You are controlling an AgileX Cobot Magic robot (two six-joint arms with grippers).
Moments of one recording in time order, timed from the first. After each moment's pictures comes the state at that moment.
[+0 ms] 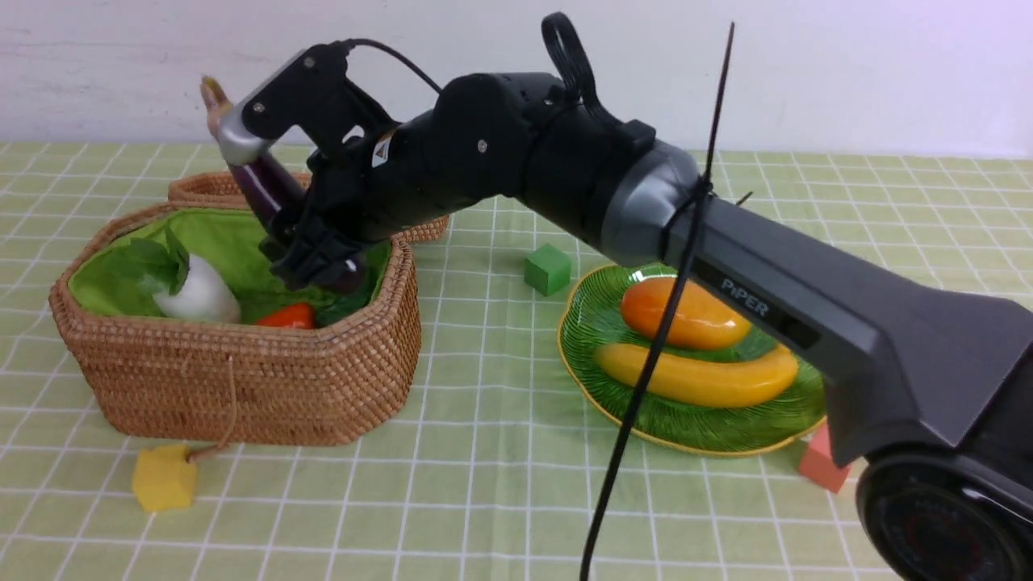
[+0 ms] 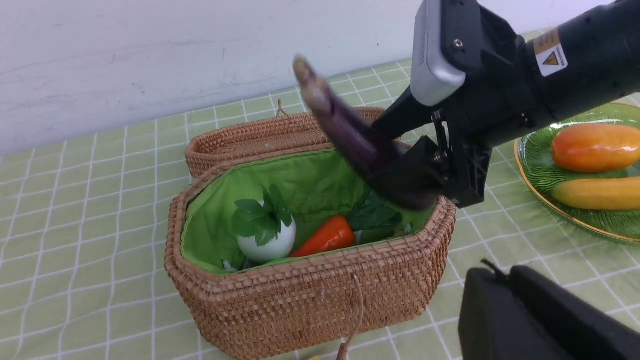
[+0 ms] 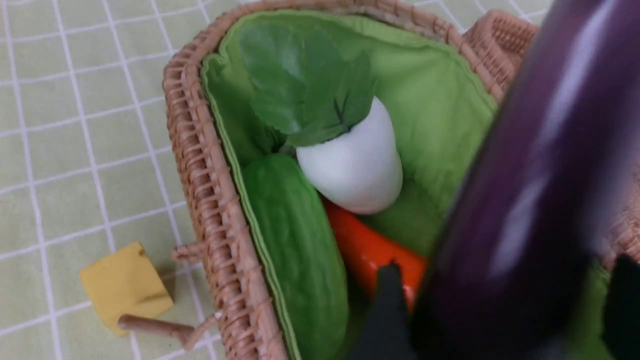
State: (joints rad) right arm 0.74 2.30 -2.28 0.35 0.65 -0.54; left arm -0.73 0.58 -0.89 0.60 0.84 -0.51
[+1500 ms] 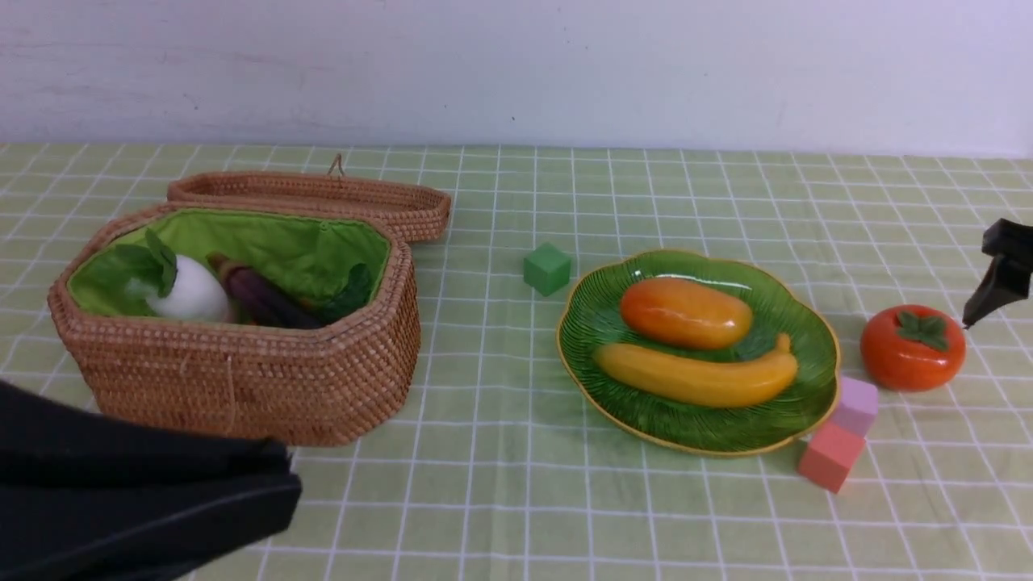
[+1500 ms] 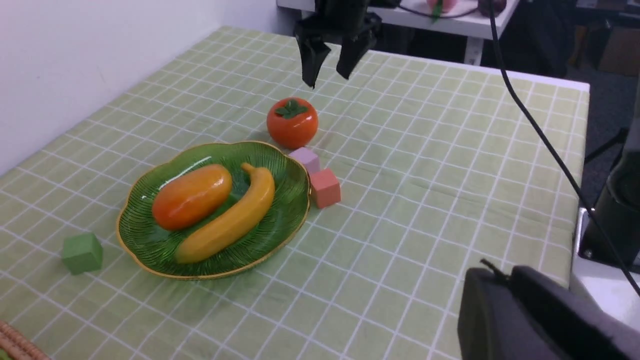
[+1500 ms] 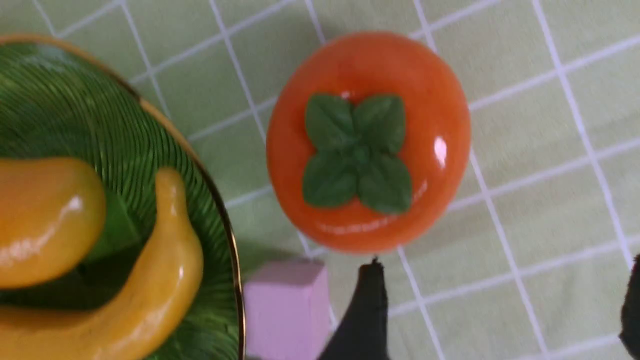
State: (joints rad) right arm -0.29 1.85 -1.46 0.36 0.91 0.04; left arm -0.73 0.63 -0.89 -0.46 0.68 0.53
